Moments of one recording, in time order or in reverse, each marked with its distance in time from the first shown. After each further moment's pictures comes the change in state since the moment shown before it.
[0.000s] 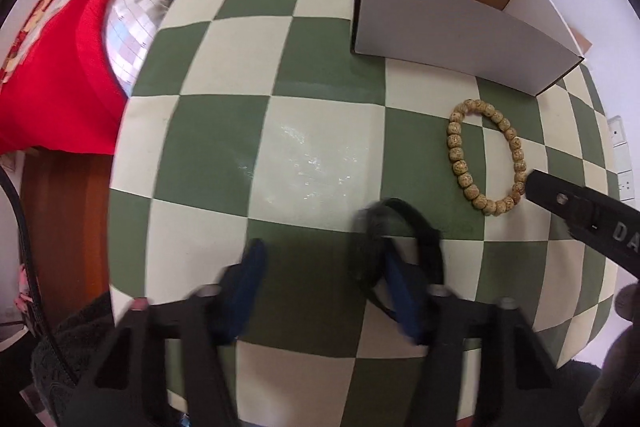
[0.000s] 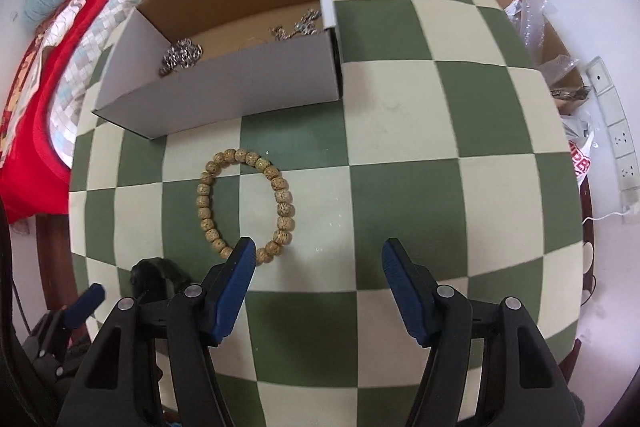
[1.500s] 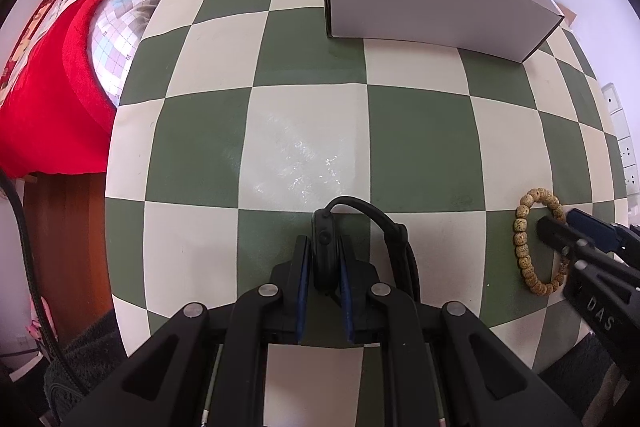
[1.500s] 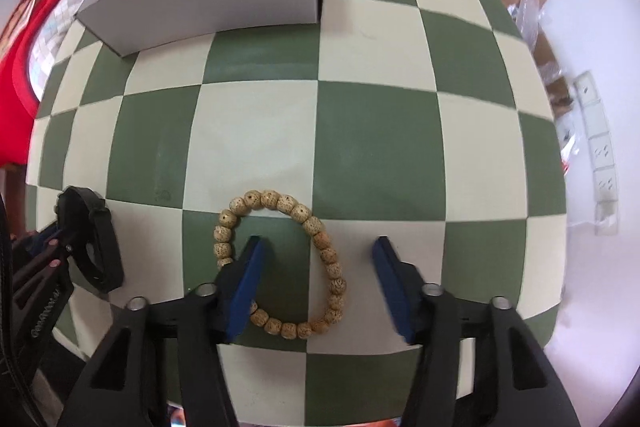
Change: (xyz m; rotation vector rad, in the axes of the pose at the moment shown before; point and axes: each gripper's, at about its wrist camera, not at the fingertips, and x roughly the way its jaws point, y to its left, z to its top) left arm -0.001 -0.011 -0.012 0.100 -0.004 0.005; right arm 0.012 0.000 -0.056 -0.130 0.036 -0.113
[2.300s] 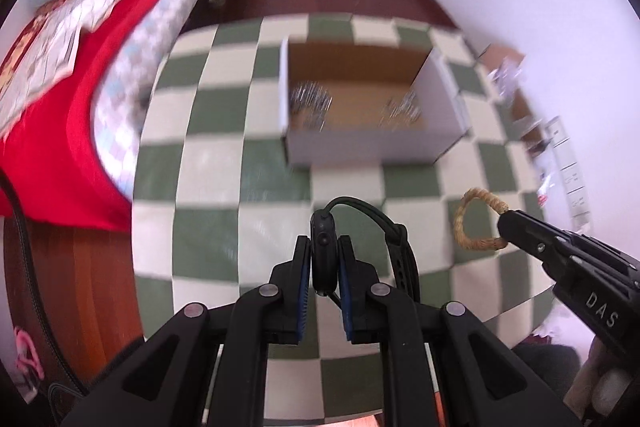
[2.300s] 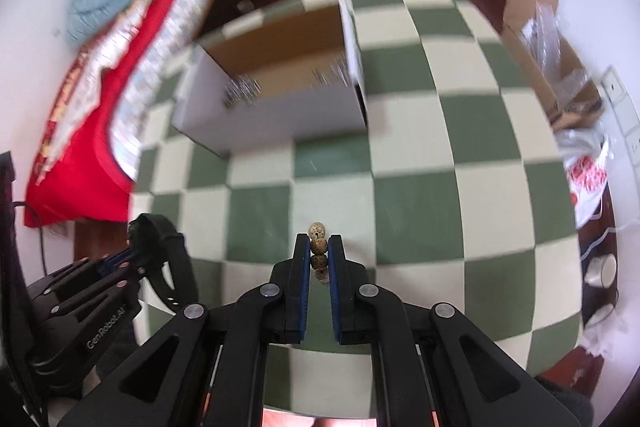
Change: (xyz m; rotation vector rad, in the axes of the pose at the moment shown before) left arm -0.112 -0.001 0.063 0.050 -0.159 -0.158; right arm -0.109 -0.024 0.036 0.121 -0.209 0.296
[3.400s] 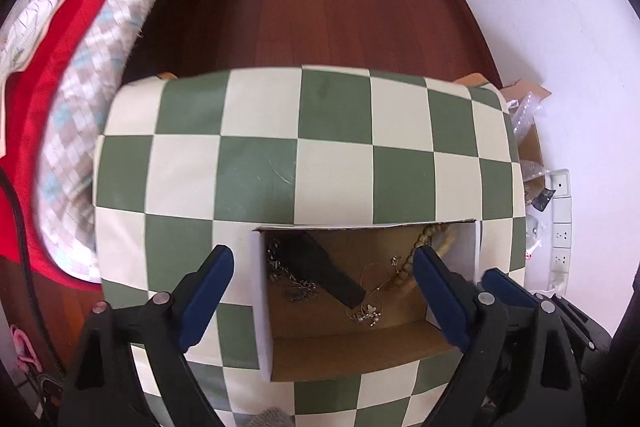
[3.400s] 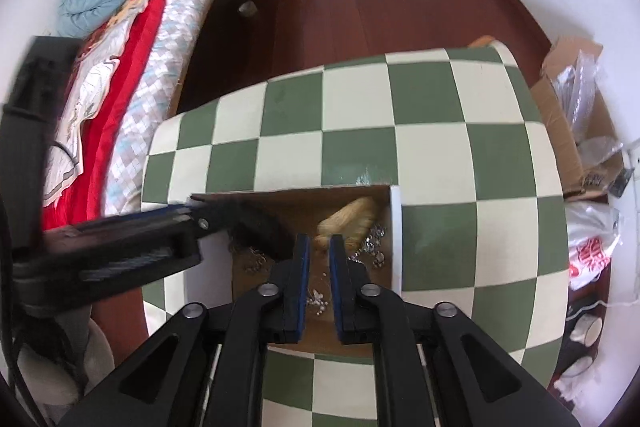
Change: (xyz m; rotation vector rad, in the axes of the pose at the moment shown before) left arm 0.092 0.022 0.190 -0.105 0.196 -0.045; right arm 0.082 0.015 0.186 0.005 0.117 -0.026
